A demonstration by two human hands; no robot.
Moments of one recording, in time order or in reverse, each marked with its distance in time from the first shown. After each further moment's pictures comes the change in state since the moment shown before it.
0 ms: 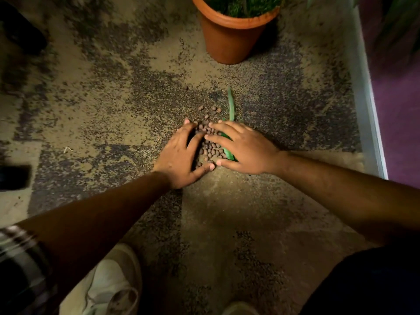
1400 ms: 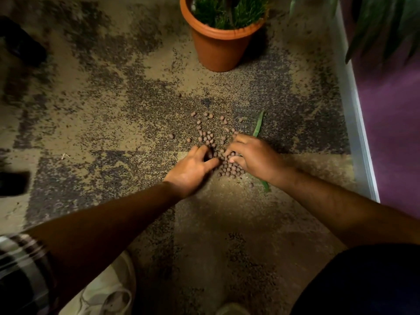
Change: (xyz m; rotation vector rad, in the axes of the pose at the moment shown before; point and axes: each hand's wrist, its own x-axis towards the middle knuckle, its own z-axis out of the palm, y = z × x) left_hand 0.006 0.054 -0.010 0.043 -0.200 0.097; right_hand -0.040 0.005 -0.008 0.357 0.109 0.244
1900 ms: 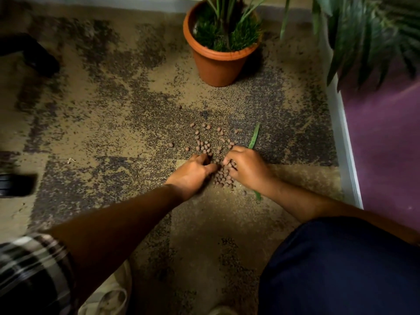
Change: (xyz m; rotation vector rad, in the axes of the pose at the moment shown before) left_hand 0.006 0.011 -0.014 0.033 -0.083 -0.015; right_hand -0.002 -0.013 -0.004 0.028 0.011 0.179
